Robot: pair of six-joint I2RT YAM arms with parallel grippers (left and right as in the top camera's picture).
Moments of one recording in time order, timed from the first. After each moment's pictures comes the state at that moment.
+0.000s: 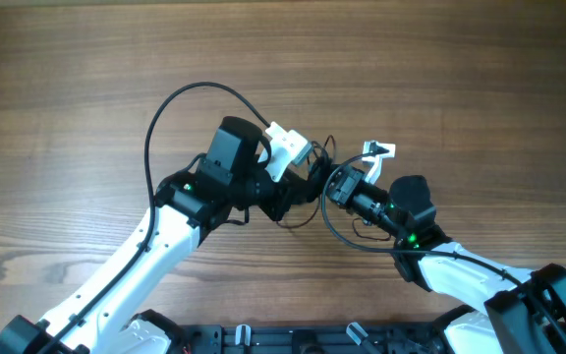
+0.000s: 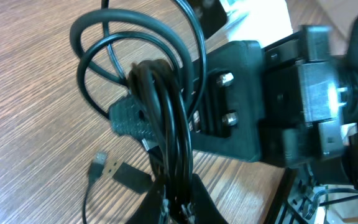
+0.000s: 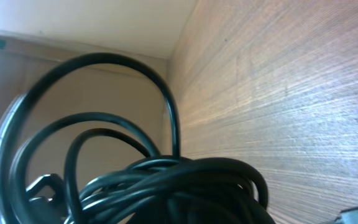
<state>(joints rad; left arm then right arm) -0.55 1.32 0.92 -0.46 0.55 -0.03 0.46 1.43 0.29 0.95 -0.44 1.26</state>
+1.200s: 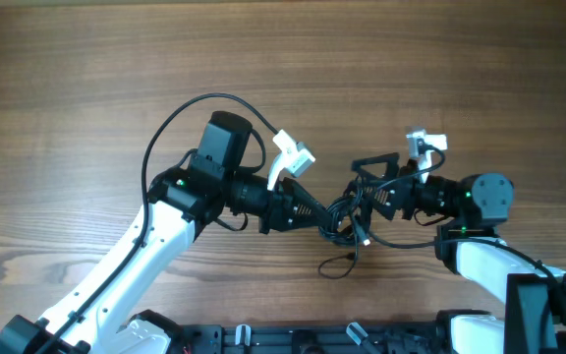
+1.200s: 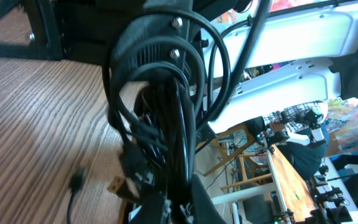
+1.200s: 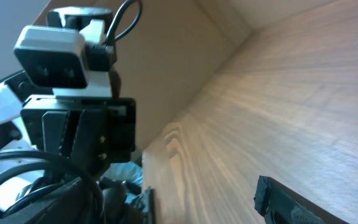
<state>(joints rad) -0.49 1.33 0.92 -0.45 1.22 -0.07 0.02 1.43 0.29 1.30 -1.31 0.94</state>
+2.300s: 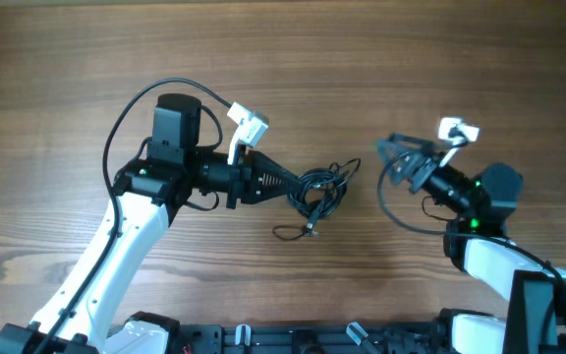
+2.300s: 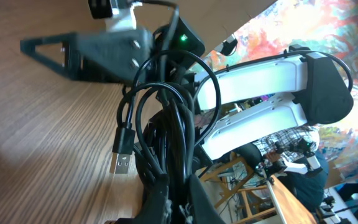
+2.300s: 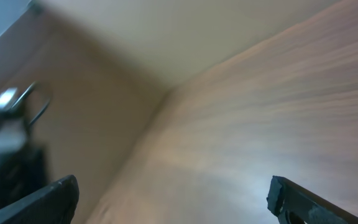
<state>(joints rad) -0.26 1.33 0.91 -0.35 1.40 -0.07 -0.08 1.43 0.29 1.09 -1.00 0.80</state>
